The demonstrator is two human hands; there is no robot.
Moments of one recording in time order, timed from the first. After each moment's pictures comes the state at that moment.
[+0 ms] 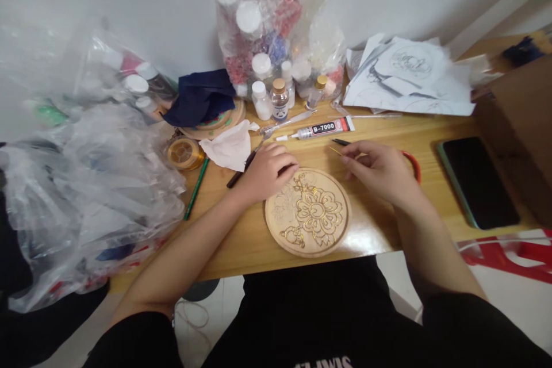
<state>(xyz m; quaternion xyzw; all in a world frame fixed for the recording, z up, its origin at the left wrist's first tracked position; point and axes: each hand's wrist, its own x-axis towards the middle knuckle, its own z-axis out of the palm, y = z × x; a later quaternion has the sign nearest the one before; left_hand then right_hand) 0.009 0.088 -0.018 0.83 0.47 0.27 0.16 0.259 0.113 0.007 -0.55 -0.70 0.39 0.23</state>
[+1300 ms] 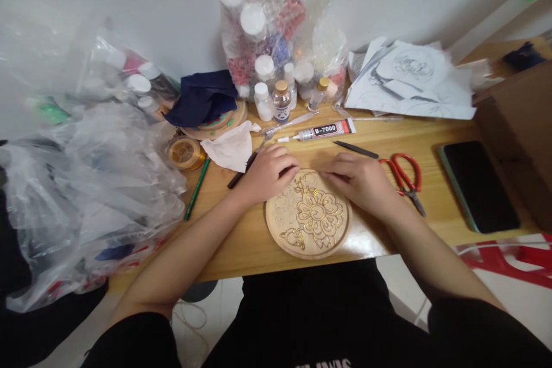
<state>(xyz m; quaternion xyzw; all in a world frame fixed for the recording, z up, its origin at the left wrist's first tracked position) 0.009 0.087 -0.019 0.83 0.46 0.27 0.15 0.237 0.106 0.010 -0.40 -0.86 0.25 0.18</state>
